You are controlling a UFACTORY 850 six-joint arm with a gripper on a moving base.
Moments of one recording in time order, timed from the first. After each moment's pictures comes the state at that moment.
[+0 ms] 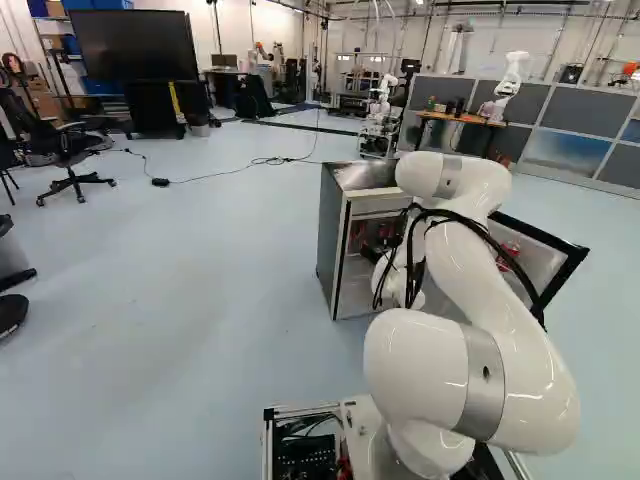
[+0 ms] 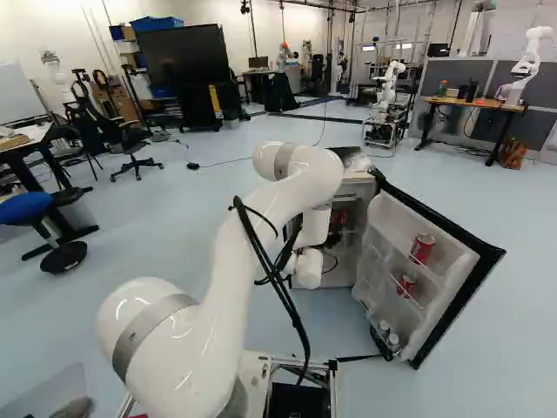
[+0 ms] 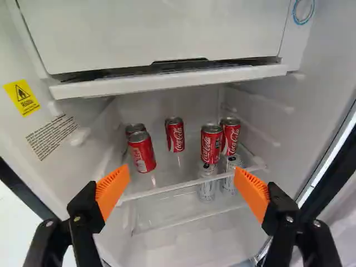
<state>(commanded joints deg) -25.8 -72.9 -64.0 -19.6 89.0 0.0</state>
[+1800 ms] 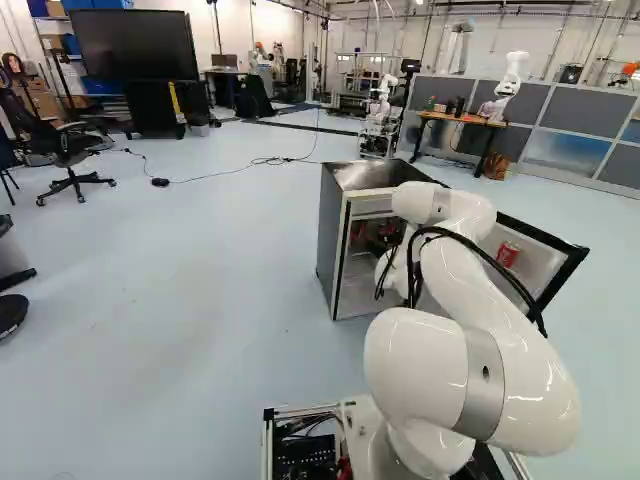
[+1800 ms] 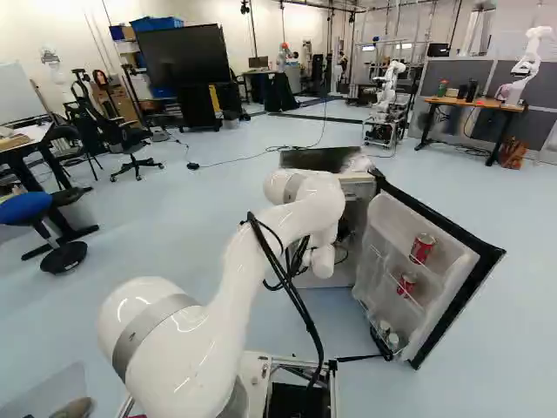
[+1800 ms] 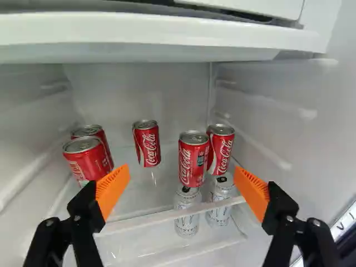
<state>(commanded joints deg) -26.8 -86.0 -89.2 -19.6 80.4 0.0</state>
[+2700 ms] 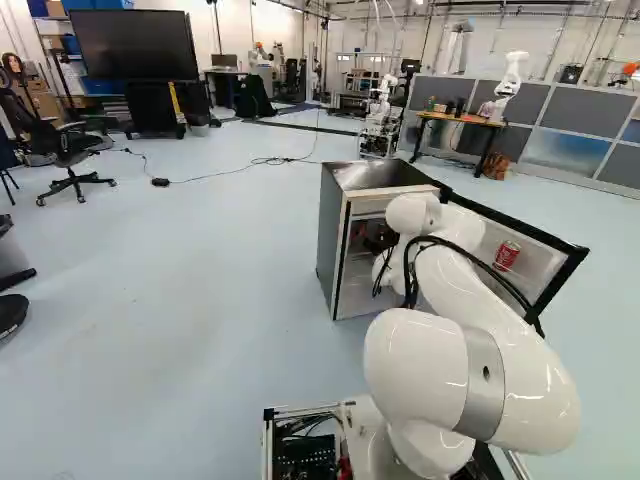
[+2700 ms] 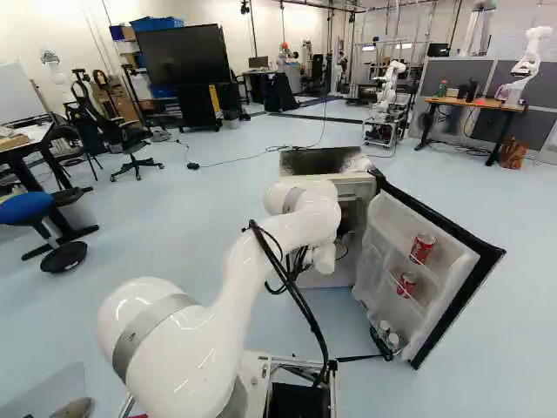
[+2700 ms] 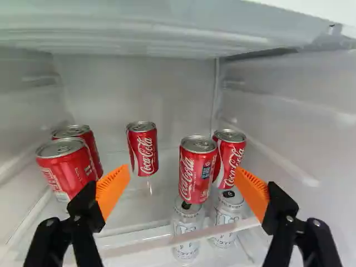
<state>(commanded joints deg) -25.6 -92.5 -101.0 -19.6 78.1 0.0</state>
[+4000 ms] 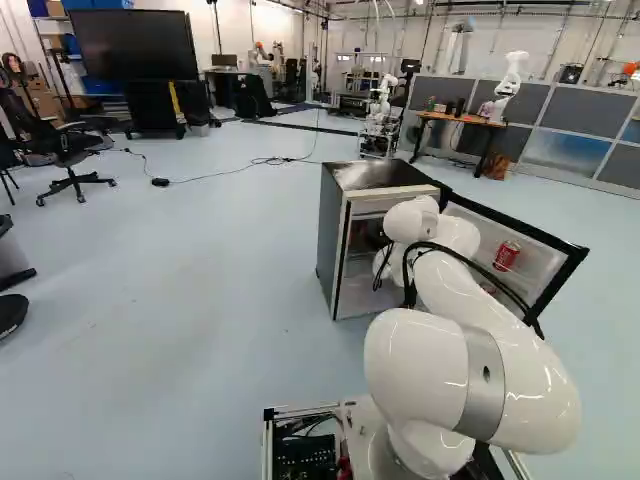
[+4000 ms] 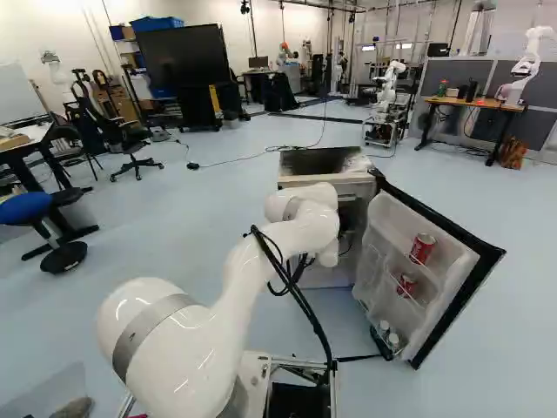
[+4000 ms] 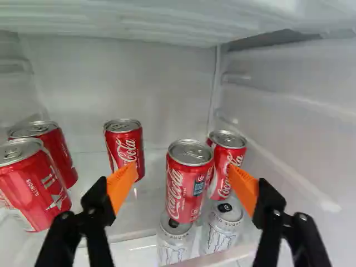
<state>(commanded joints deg) -25.6 -96.1 -110.8 -19.6 70.5 0.0</state>
